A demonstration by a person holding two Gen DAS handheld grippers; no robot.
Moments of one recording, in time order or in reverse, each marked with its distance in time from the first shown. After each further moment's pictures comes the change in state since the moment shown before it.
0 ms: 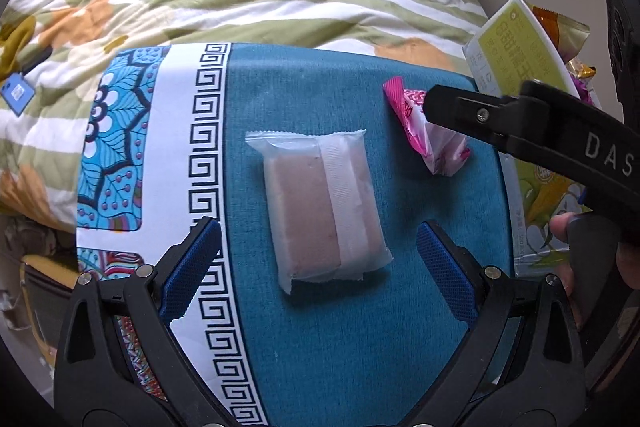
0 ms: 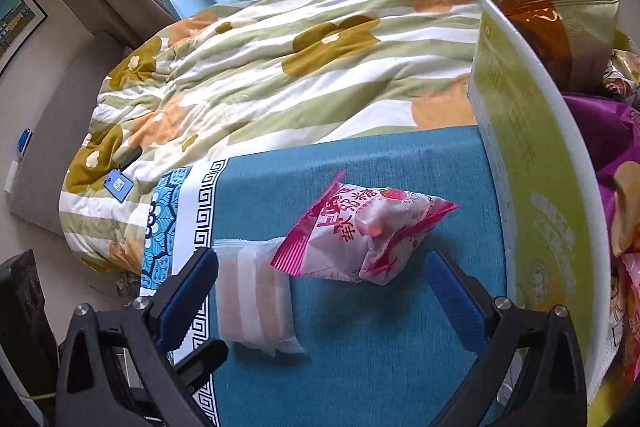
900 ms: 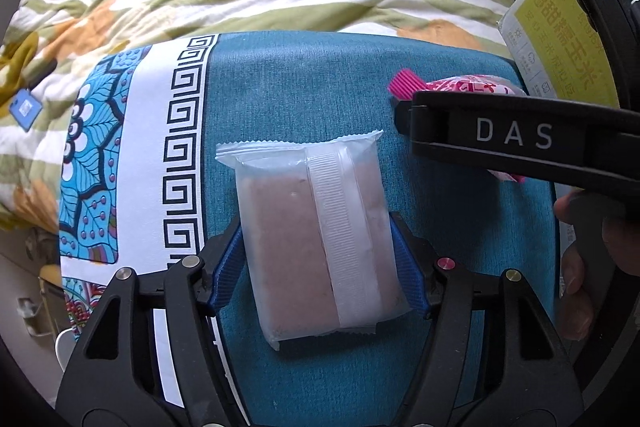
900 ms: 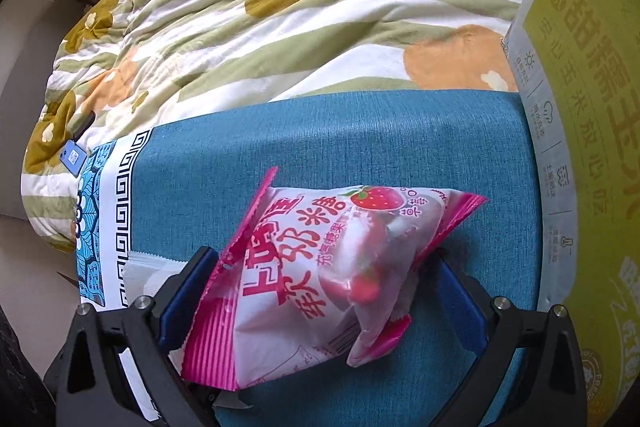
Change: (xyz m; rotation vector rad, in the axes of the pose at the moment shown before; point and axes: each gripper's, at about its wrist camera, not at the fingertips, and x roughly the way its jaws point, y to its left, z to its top) left arm 0.047 -0.010 0.015 0.033 0.026 0.116; right arm 0.072 -0.016 0.024 -0.038 0.186 -0.091
